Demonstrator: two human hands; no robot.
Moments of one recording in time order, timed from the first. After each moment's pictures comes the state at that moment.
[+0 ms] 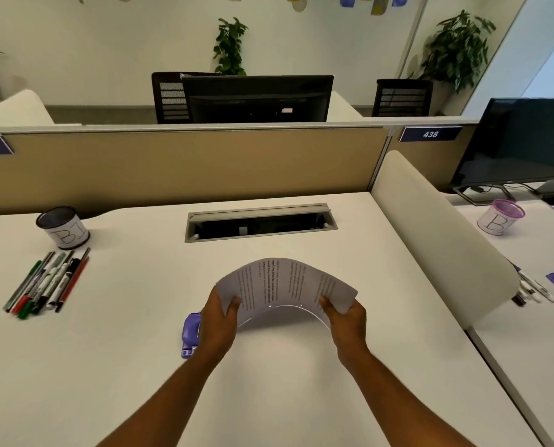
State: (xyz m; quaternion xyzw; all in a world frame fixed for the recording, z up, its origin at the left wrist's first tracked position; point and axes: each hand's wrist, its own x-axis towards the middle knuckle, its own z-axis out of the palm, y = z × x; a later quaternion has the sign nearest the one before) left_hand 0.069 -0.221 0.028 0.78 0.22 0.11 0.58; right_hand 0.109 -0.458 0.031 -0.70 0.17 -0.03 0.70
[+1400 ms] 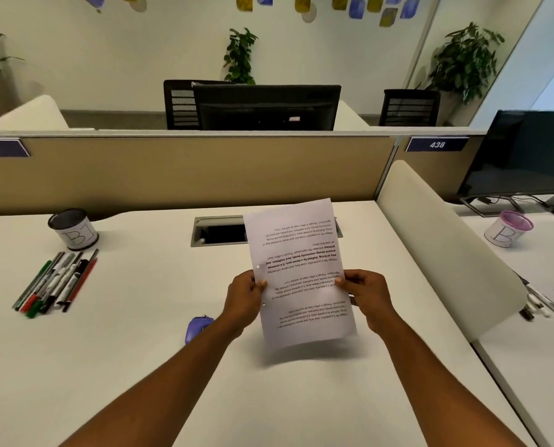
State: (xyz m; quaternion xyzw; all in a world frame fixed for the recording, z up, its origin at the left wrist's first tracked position) left_hand 0.111 -0.244 0.081 0.78 0.16 0.01 0.61; right_hand 0.177 -0.502 0.074 -0.72 0.09 0.10 0.68
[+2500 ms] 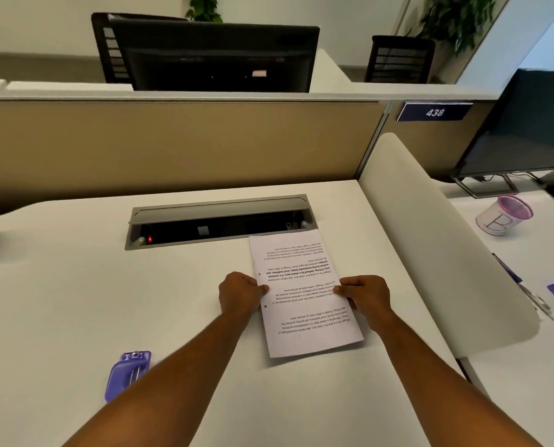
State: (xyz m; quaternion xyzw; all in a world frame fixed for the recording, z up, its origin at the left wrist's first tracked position) left_hand 0.246 -0.314 0.005 0.76 0.36 -0.07 0.53; right_hand 0.282 -0.585 -0.003 -0.81 0.22 0.12 0.54
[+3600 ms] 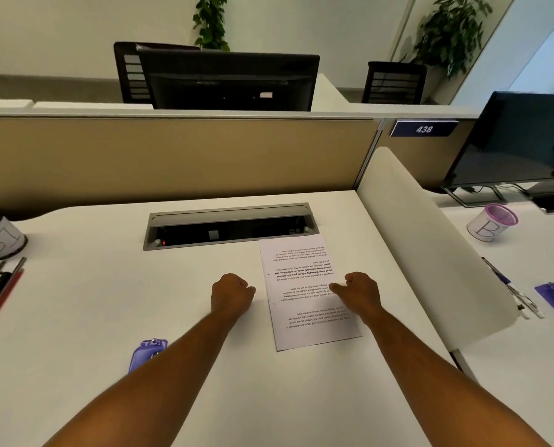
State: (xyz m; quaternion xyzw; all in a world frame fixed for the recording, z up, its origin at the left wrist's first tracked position) left_hand 0.222 -0.278 0.007 0.84 0.30 -0.07 0.45; right_hand 0.268 -0.556 0.022 -0.93 0.14 0.13 0.30
